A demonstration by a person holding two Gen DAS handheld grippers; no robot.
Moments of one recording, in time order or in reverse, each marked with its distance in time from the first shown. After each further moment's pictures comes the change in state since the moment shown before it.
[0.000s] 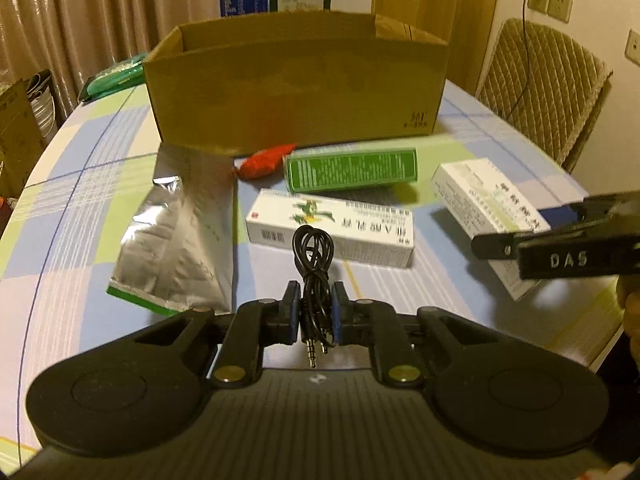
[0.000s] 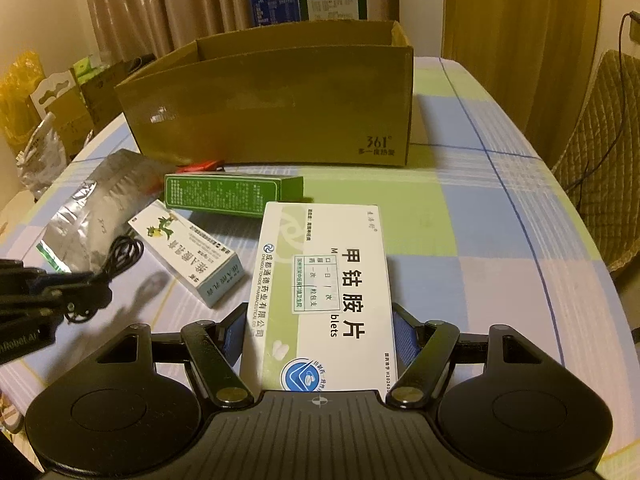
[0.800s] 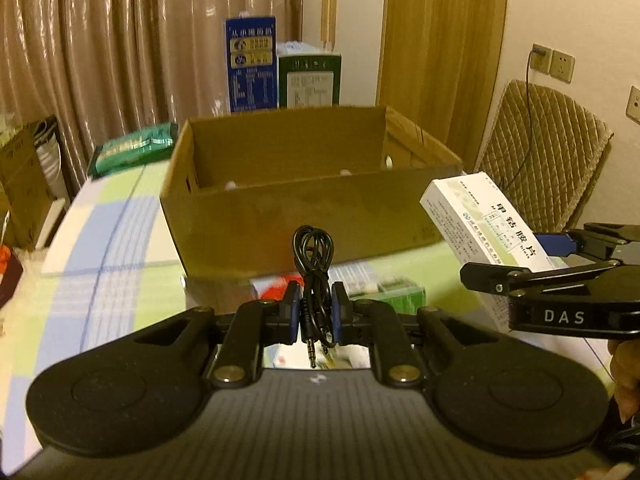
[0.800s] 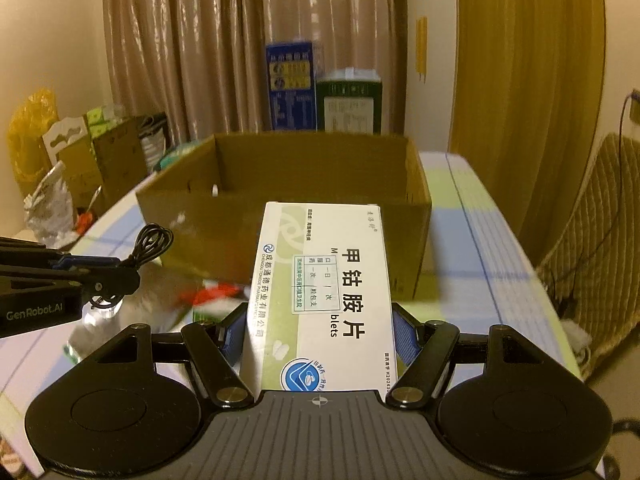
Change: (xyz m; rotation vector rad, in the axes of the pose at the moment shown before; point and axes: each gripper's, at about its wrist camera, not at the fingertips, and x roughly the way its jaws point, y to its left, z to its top) left arm -0.024 0.017 0.087 0.002 -0.151 0.011; right arm -0.032 0.028 0.081 -0.055 -0.219 -0.017
